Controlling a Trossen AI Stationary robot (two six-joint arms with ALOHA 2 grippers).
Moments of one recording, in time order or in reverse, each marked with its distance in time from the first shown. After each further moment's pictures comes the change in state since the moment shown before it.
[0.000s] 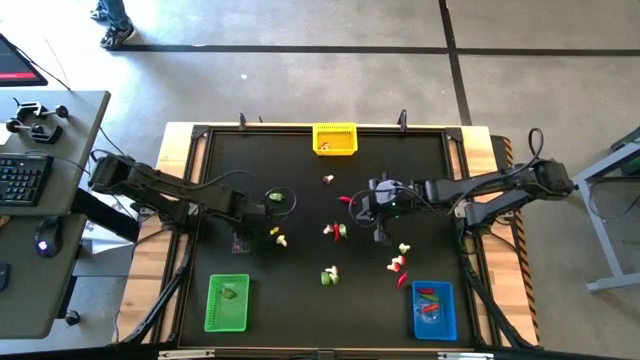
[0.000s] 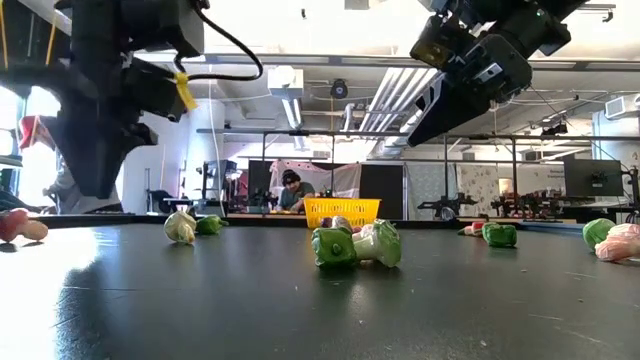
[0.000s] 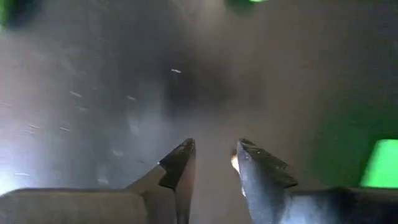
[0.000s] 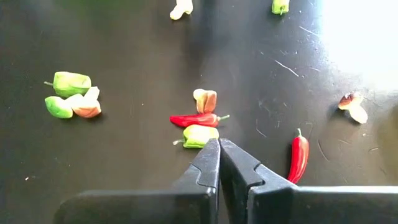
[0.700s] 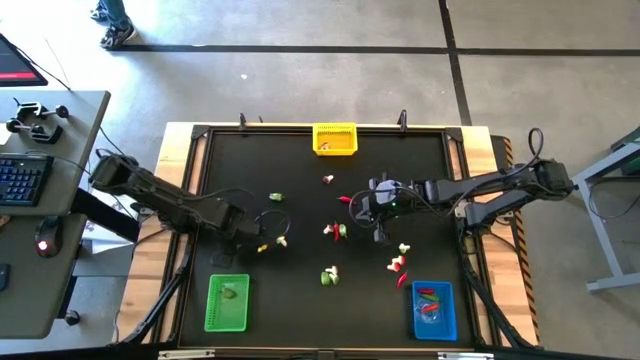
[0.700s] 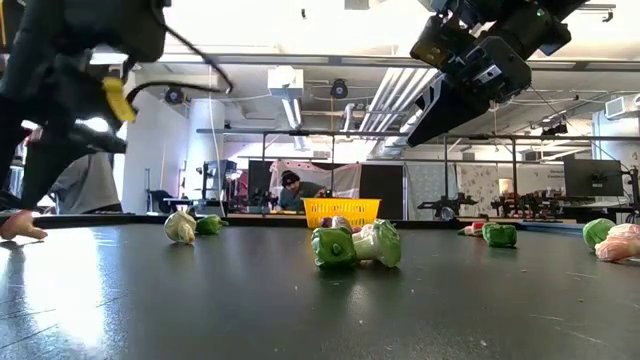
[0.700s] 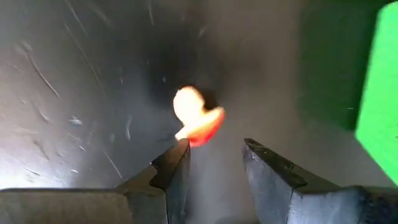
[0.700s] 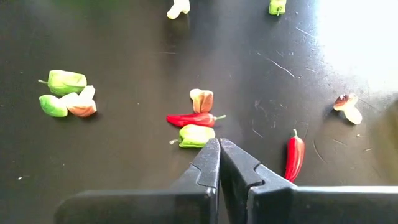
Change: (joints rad) left arm -0.159 0.014 -0.058 -0.093 0.060 0.121; right arm 0.000 0.000 0.000 0.000 0.015 -0.012
